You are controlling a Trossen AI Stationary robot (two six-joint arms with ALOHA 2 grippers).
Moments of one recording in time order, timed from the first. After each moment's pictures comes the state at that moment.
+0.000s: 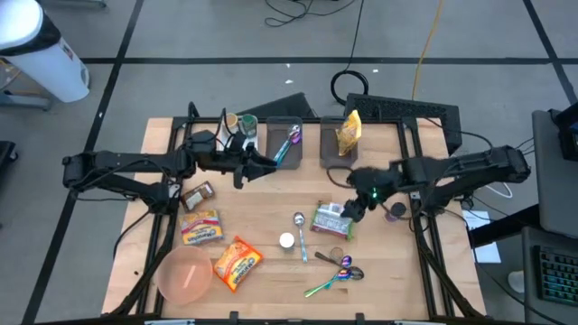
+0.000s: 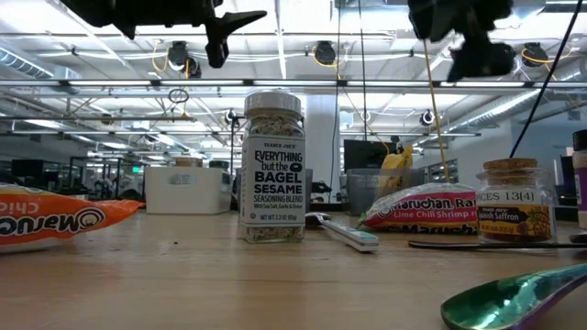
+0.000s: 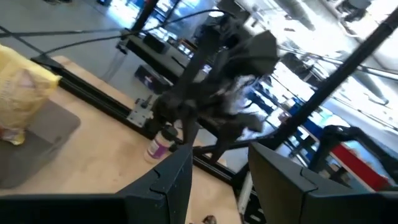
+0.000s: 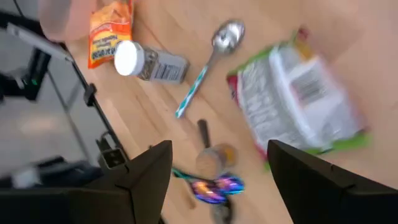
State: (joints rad) left arm 0.21 1.16 0.72 0.46 0.33 -0.63; right arm 0.11 1.15 1.02 -0.75 -0.18 1.00
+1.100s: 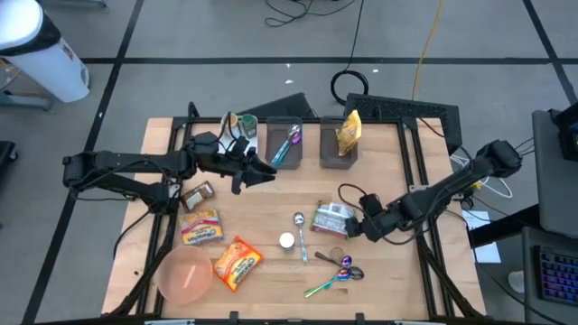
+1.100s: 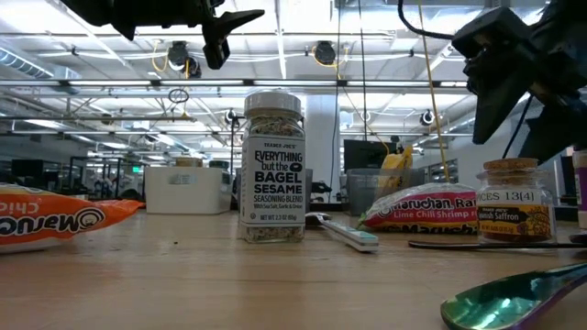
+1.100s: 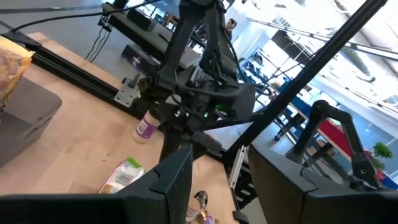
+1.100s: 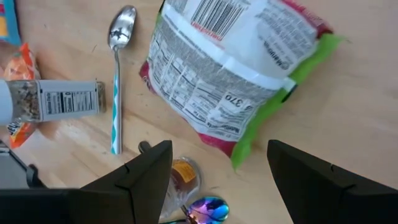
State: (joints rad) left arm 0.20 1.16 0.72 0.41 0.41 -0.61; right arm 0.47 1.20 0.67 -0.49 0.24 1.73
